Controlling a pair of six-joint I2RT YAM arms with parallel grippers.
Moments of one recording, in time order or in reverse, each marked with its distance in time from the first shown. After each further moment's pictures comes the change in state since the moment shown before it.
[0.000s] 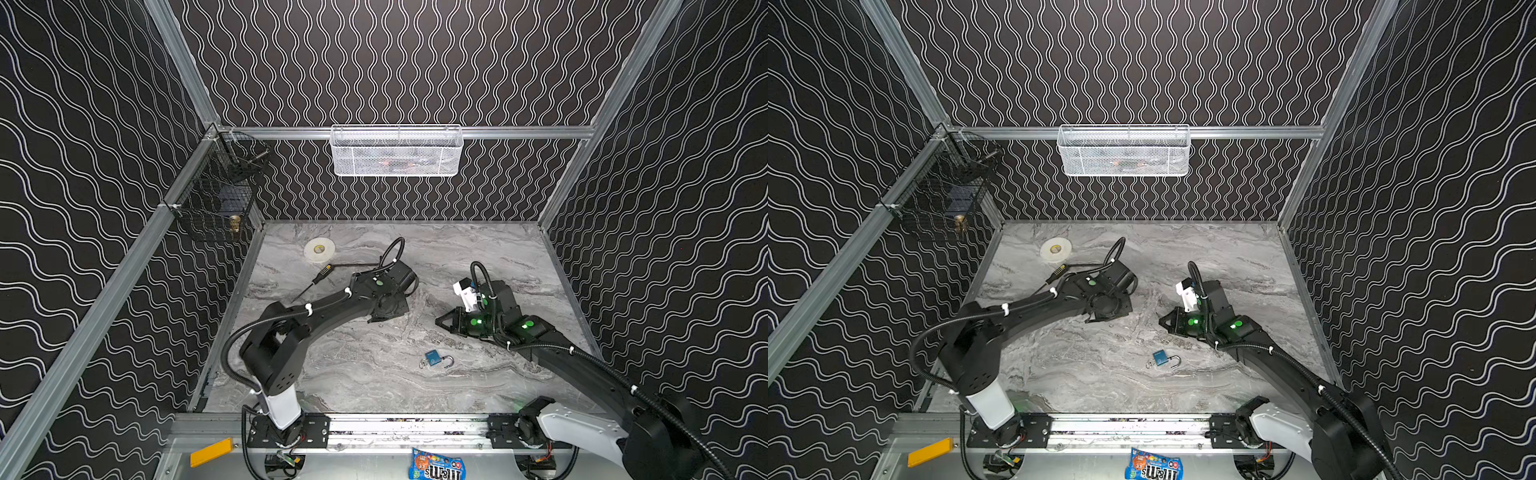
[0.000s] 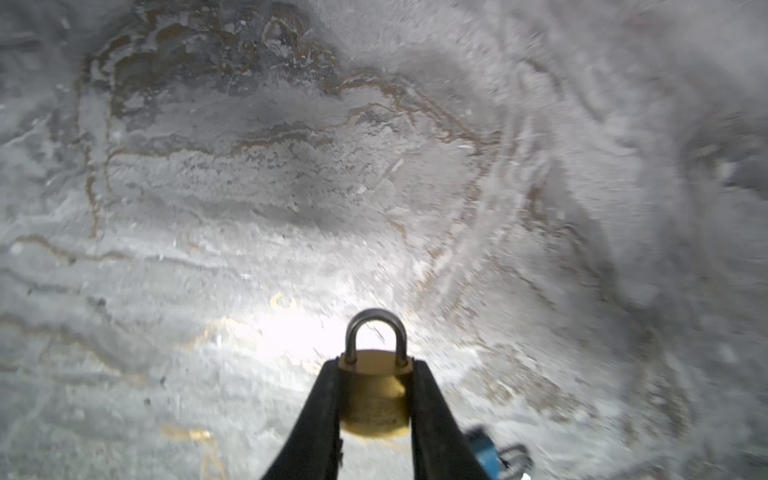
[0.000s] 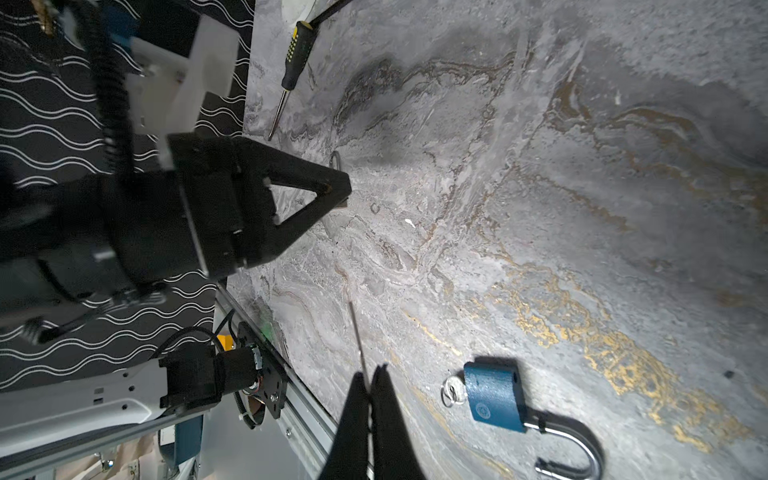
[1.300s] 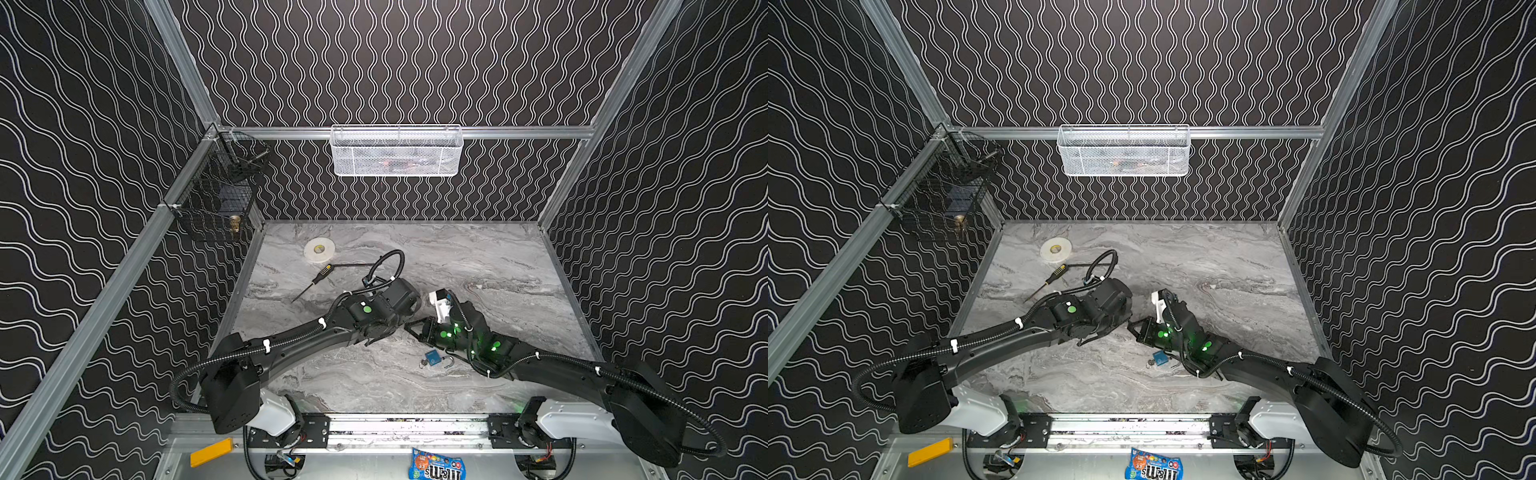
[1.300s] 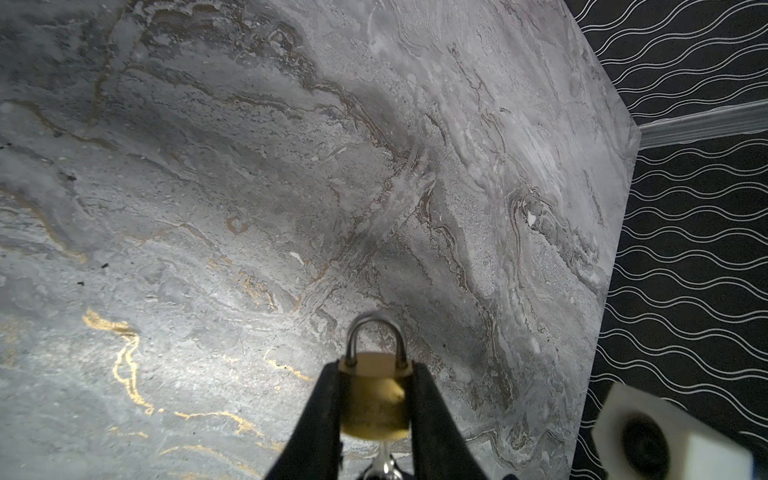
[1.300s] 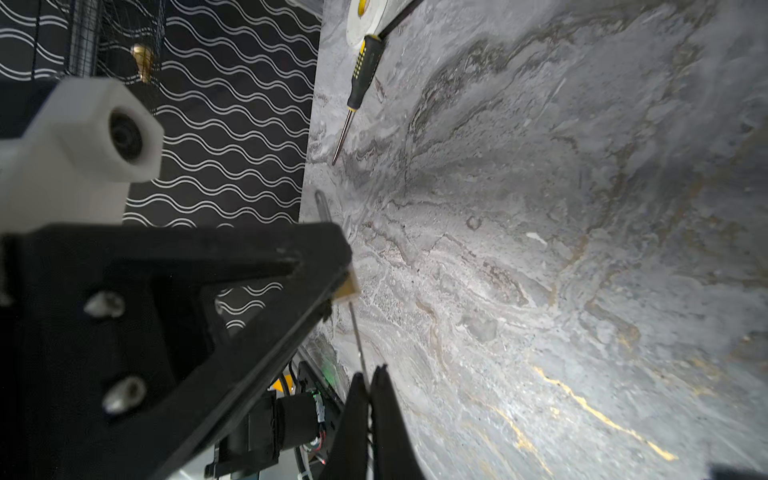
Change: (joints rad) left arm -0.151 -0.229 -0.120 0.084 -0.144 -0.332; right arm 0.314 0.153 -0.111 0.545 0.257 0.367
